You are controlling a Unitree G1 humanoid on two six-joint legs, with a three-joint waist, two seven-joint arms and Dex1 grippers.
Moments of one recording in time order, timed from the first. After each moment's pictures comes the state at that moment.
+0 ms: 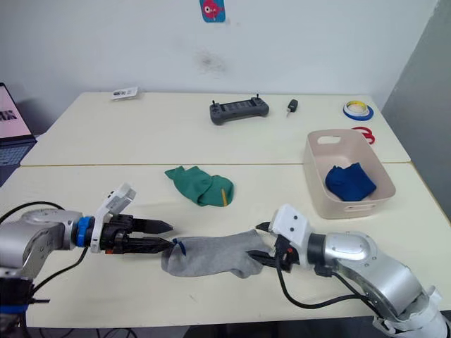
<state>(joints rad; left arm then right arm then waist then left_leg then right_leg) -0.20 0.92 0.13 -0.15 -0.59 0.92 -1.29 -0.20 -0.70 0.26 -0.74 0.48 0.75 0.66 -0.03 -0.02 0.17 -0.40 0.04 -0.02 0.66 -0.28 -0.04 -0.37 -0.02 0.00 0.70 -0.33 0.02</state>
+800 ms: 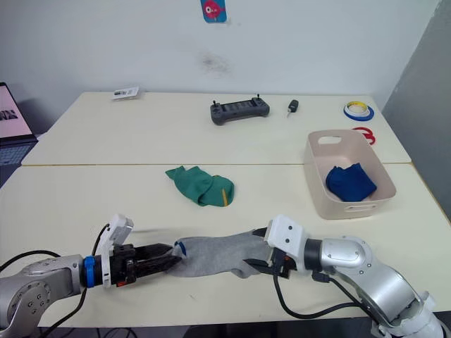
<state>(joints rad) 0.11 0.78 0.29 -0.36 -0.73 0.95 -0.95 -0.17 -0.70 0.31 -0.72 0.36 0.67 0.72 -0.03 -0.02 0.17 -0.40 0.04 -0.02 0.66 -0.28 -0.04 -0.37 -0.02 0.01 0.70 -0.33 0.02</state>
